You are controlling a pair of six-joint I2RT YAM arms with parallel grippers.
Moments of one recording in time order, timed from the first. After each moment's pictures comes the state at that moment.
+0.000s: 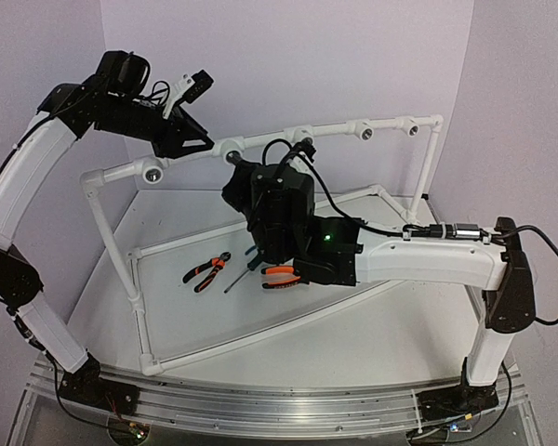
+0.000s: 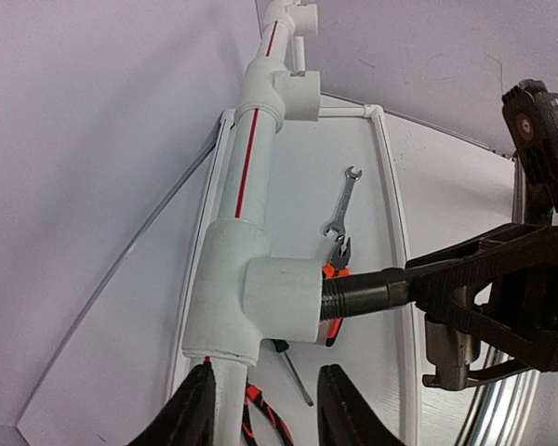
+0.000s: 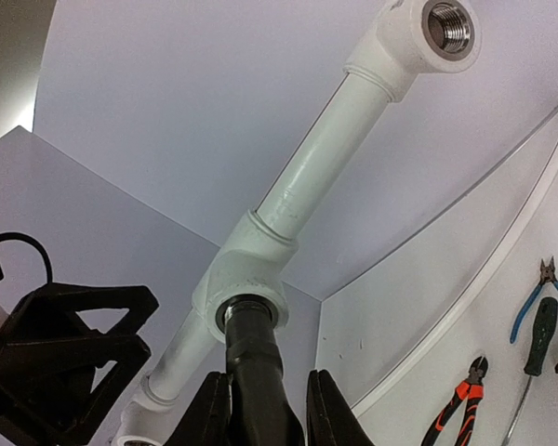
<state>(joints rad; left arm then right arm) -0.53 1.61 2.11 -1.06 0.44 0.39 1.25 1.89 1.69 0.22 0.95 0.99</state>
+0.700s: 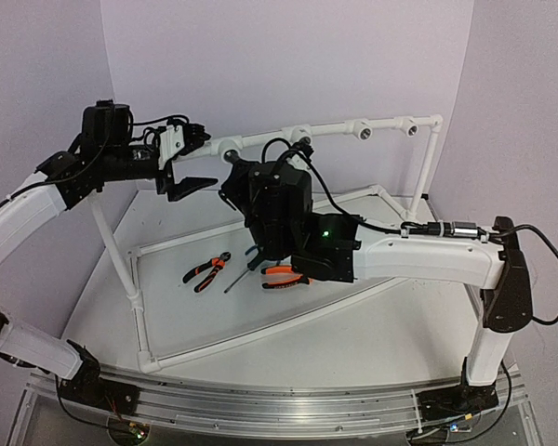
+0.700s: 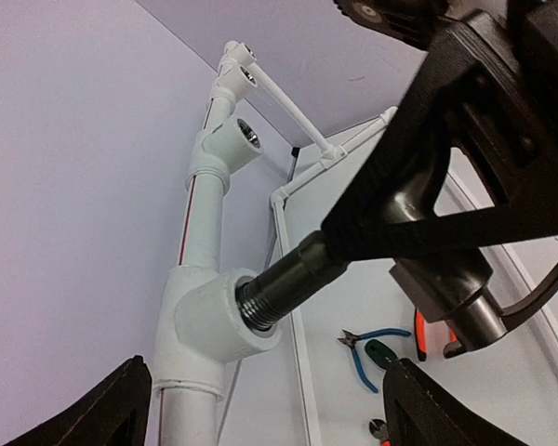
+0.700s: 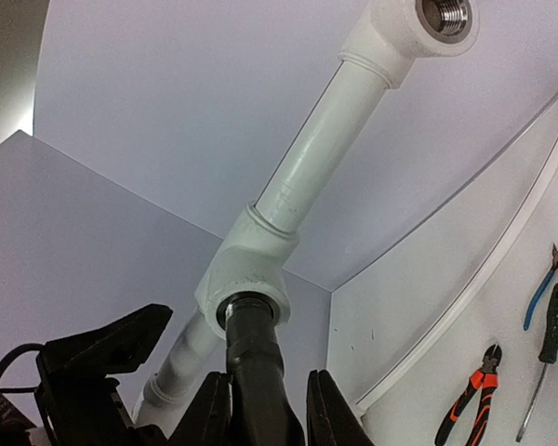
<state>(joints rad) -0.55 1.29 1.41 -0.40 0.50 0.87 1.24 1.90 1.71 0.20 0.91 1.04</state>
